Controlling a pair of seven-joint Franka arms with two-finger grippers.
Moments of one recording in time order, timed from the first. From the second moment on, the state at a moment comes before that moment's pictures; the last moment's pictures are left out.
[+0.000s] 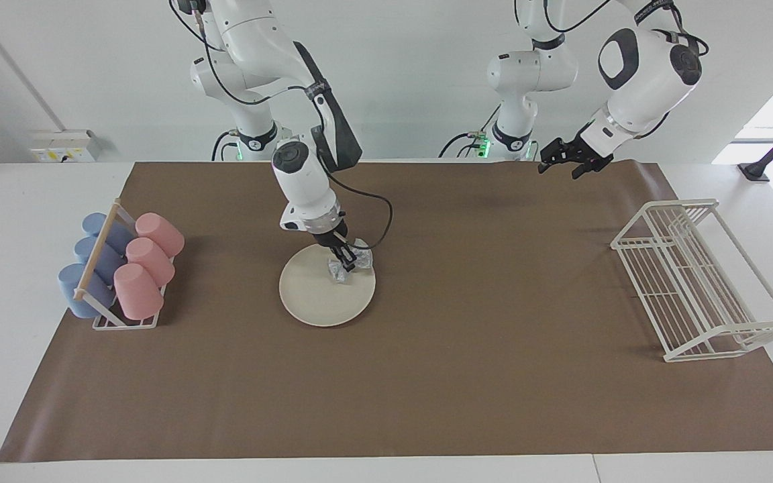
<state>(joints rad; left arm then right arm) -0.03 -0.39 0.03 -2.35 -0.22 1.74 0.14 0.41 0.18 0.05 -2.14 0.31 2.44 1.24</state>
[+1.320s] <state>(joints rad) -0.14 -0.39 0.00 -2.35 -1.09 1.71 0.05 0.44 -0.06 0.13 -1.65 0.12 1.65 1.89</state>
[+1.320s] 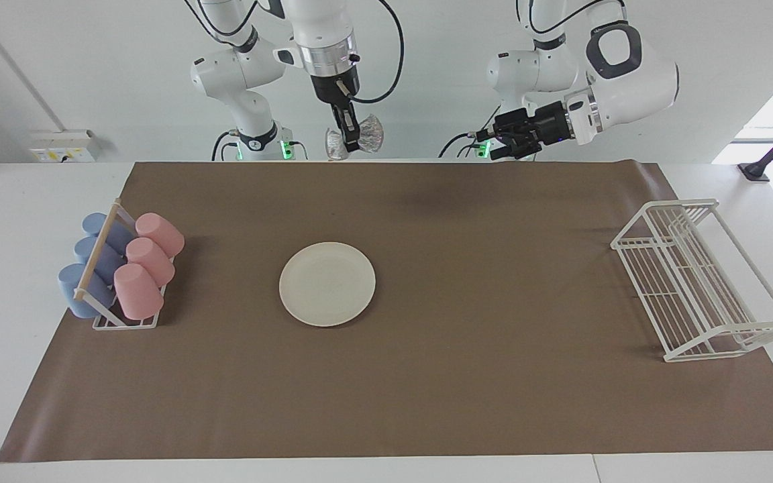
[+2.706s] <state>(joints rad) -0.53 -0.36 -0.12 -2.33 -1.55 2.37 -0.23 0.47 -0.06 0.14 -1.65 0.12 1.65 1.99</state>
